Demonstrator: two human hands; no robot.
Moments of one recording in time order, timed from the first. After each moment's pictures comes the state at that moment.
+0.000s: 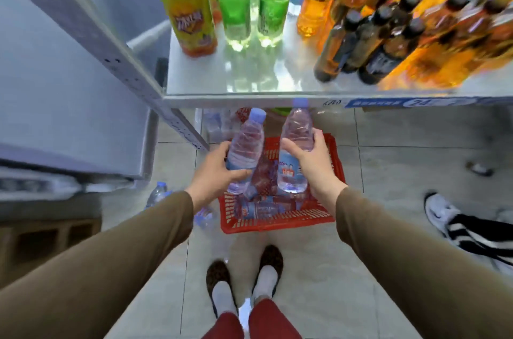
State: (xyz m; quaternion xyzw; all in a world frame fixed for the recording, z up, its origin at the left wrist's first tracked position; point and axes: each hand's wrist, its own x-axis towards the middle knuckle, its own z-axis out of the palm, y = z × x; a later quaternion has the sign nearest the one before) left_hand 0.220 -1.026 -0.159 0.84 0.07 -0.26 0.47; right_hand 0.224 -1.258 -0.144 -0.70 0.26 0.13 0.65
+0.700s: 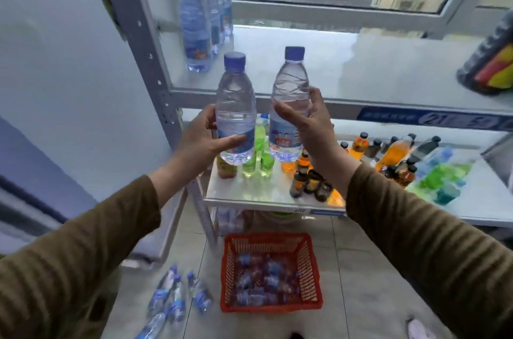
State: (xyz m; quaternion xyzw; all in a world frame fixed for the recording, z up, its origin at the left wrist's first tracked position) left_hand 0.234 -1.014 0.334 0.82 -0.07 0.07 0.57; right_hand 0.261 -1.241 0.354 -0.70 -0.05 -0.05 0.71
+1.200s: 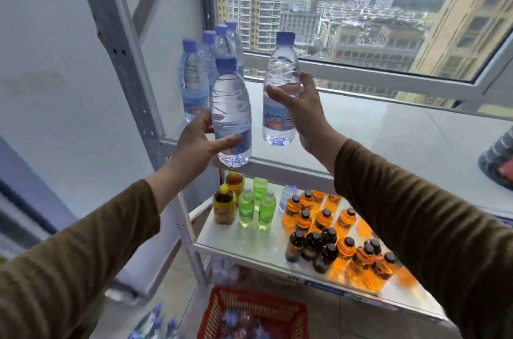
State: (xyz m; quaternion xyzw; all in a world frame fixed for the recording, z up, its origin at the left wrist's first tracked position) left_hand 0.320 -1.065 0.400 0.80 -0.01 0.21 0.55; right_hand 0.416 -1.264 0.446 -0.68 -0.16 -0.01 0.72
